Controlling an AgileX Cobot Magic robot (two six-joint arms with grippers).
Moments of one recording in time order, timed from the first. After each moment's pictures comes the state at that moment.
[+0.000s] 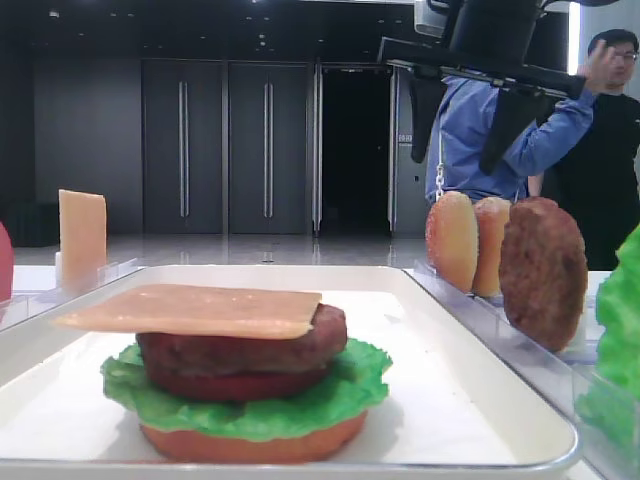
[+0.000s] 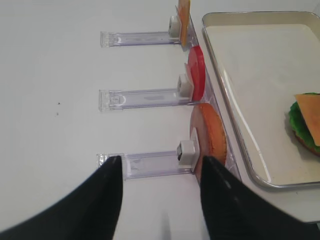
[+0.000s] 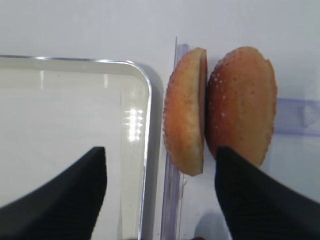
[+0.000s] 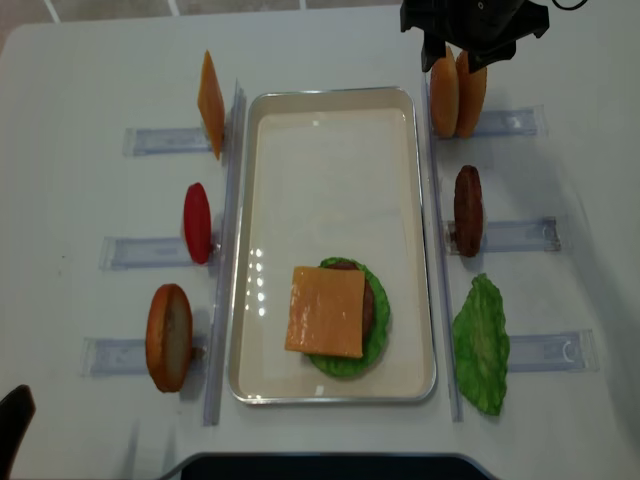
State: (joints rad) left arm -0.09 -0.02 -0.48 0.01 1.11 -0.05; right arm 0.37 1.94 -1.65 0.08 0.96 0.26
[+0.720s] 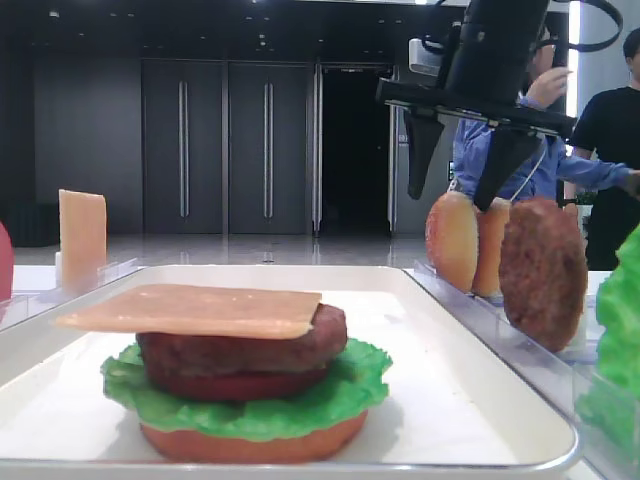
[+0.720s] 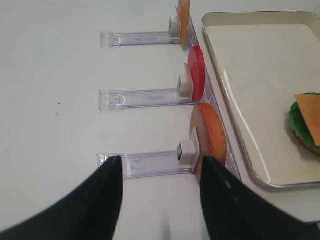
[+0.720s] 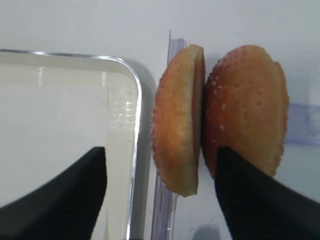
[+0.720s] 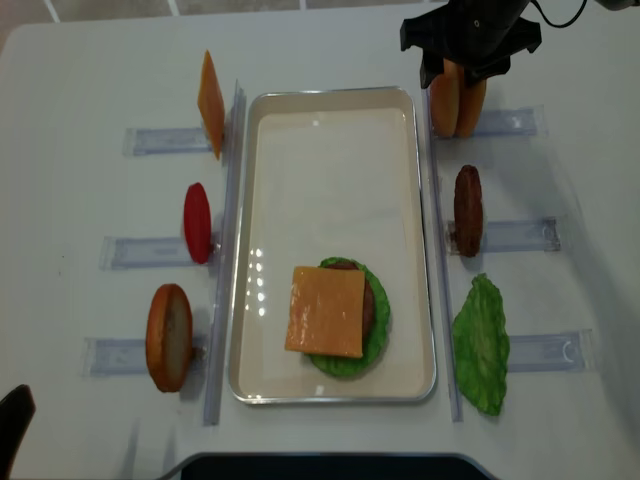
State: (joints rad) left arm -0.09 -0.02 -0.48 0.01 1.11 -0.05; right arm 0.36 2.00 -1.65 0.12 0.94 0.20
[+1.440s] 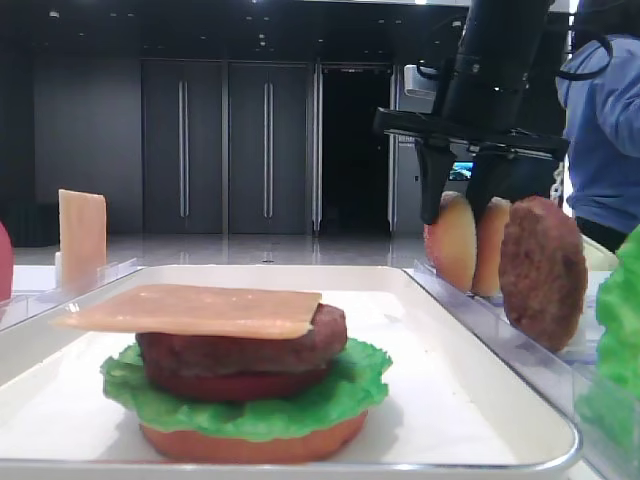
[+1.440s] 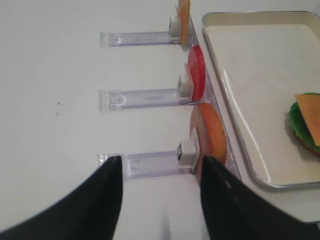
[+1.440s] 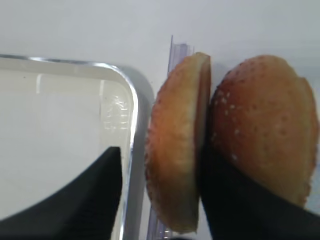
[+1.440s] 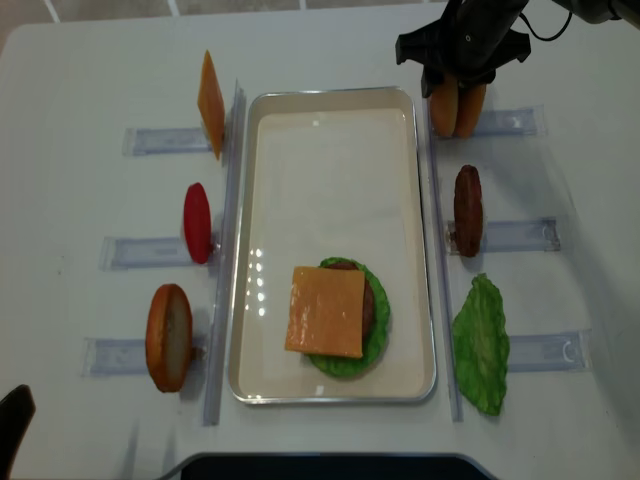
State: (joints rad) left arm -0.09 -0.02 -0.48 0.01 1.11 -0.05; right arm 0.36 2.06 -1.65 0.11 0.89 0.18
